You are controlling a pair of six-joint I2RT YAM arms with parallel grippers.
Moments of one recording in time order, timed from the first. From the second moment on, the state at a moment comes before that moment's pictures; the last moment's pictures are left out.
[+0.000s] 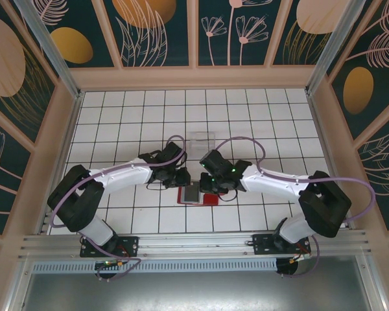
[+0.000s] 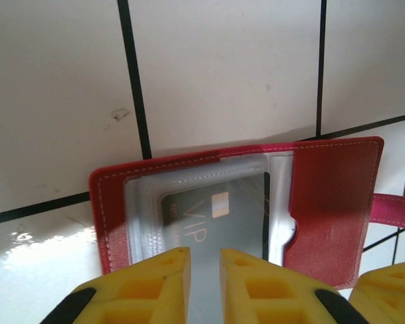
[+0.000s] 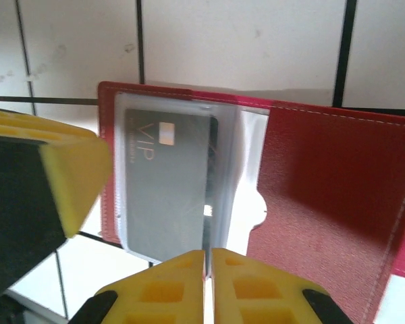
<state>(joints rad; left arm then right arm) -0.76 1.60 0.89 -0.42 0.26 -0.79 0.91 1.46 0.84 -0.44 -0.15 0.91</state>
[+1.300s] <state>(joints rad) -0.76 1.60 0.81 -0.33 0.28 -0.84 0.79 1.55 0.68 -0.08 -0.45 0.89</state>
